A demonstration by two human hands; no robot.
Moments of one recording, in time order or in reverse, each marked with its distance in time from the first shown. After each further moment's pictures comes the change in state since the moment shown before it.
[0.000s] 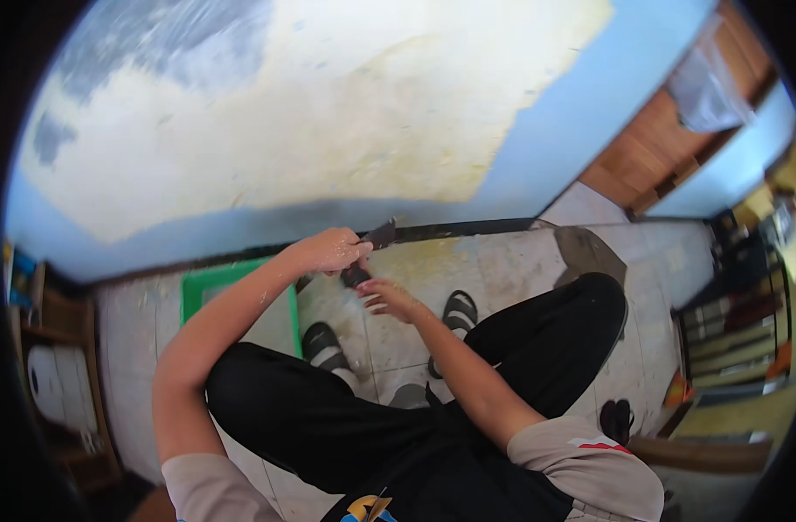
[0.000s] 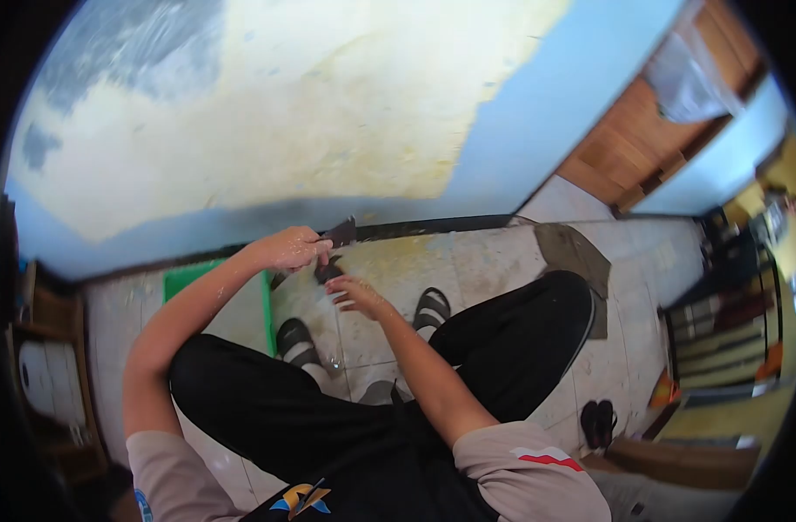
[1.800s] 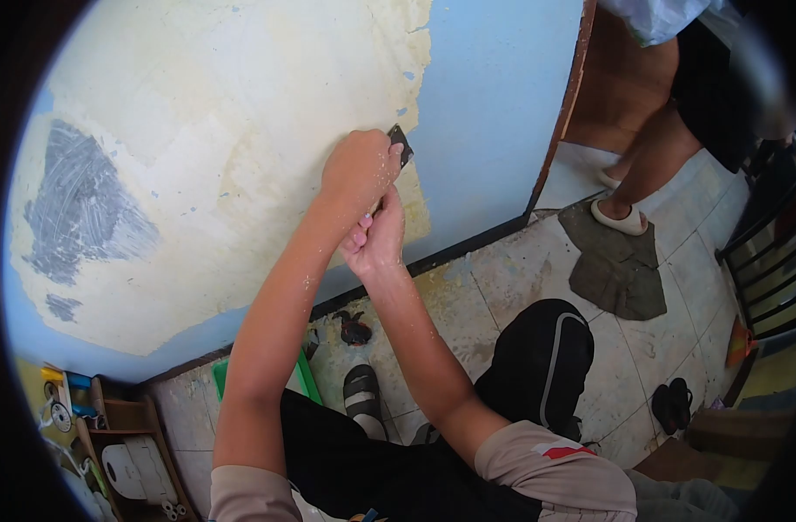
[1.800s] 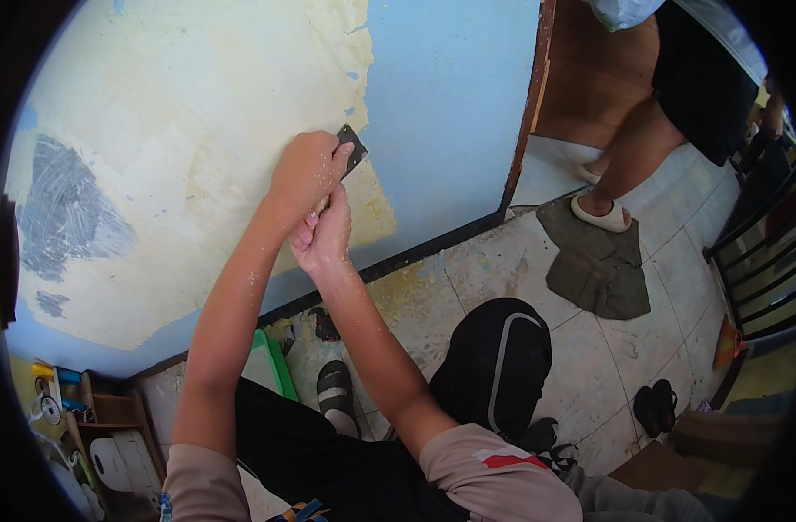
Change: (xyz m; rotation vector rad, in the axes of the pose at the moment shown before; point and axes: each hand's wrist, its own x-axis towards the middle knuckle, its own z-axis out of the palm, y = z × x) left_hand 0.141 0.258 -0.100 0.494 0.869 0.284; right_hand -0.105 -0.303 -0.016 1.223 -0.213 -0.818
